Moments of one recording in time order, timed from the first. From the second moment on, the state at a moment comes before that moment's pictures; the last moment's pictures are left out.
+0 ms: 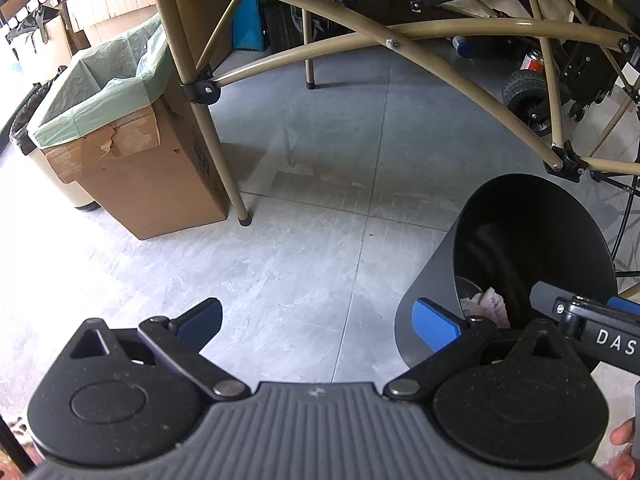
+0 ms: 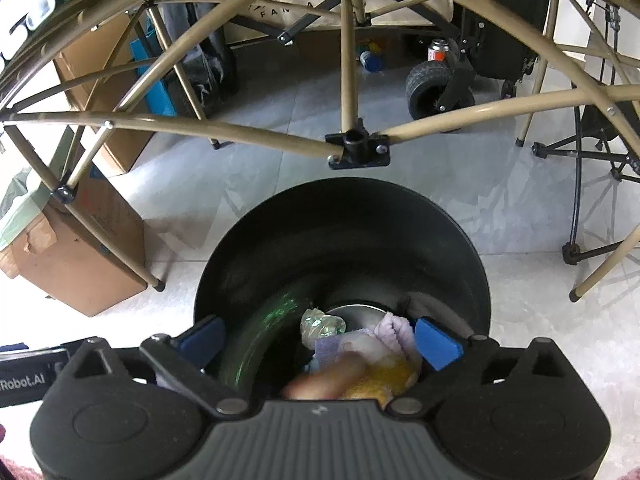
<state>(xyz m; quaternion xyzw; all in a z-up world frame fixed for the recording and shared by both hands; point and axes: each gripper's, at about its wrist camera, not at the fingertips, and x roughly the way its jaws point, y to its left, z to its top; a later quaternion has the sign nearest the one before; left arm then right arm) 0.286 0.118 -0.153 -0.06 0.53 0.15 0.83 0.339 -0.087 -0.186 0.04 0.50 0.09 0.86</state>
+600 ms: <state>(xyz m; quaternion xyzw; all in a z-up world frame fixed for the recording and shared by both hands) 0.282 0.108 -0.144 -0.06 0.52 0.14 0.84 0.328 -0.096 -0.167 0.04 0.48 0.10 0.87</state>
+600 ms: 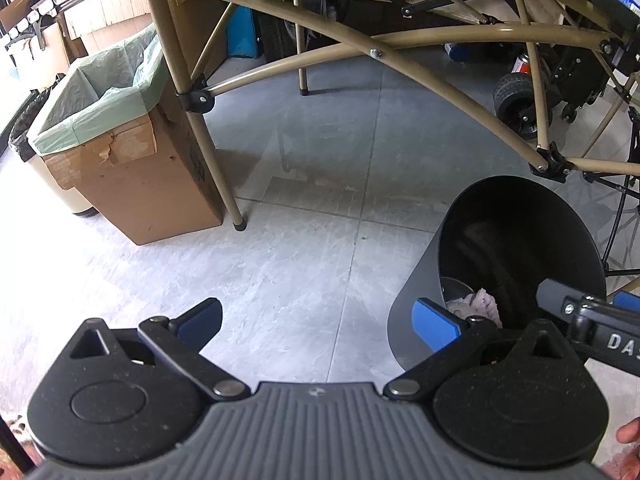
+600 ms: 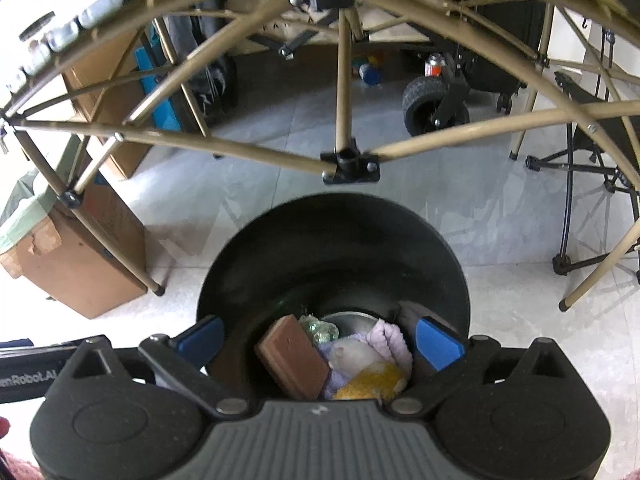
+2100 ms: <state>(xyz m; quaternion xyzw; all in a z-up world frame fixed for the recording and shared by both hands) 0.316 -0.042 0.020 -0.03 0.28 -0.01 0.96 0.313 -0.273 0.007 0.11 0.17 -0.01 0.98</state>
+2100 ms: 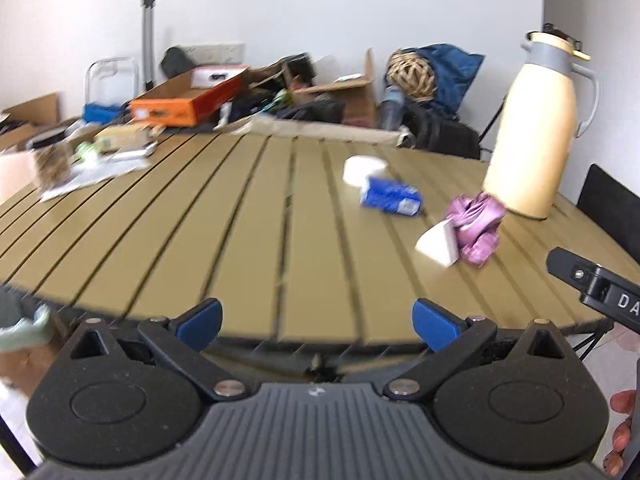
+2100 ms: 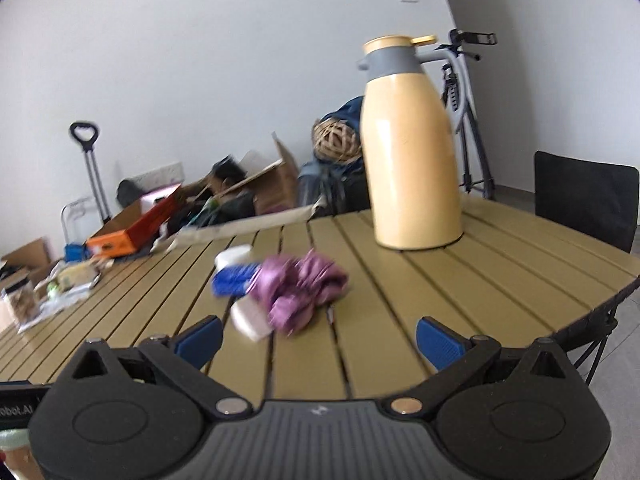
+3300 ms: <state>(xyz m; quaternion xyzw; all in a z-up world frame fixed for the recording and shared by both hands) 0.454 -0.132 -0.017 -0.01 0.30 -0.07 0.95 0.390 -0.337 -0.035 0.18 0.15 -0.08 0.97</state>
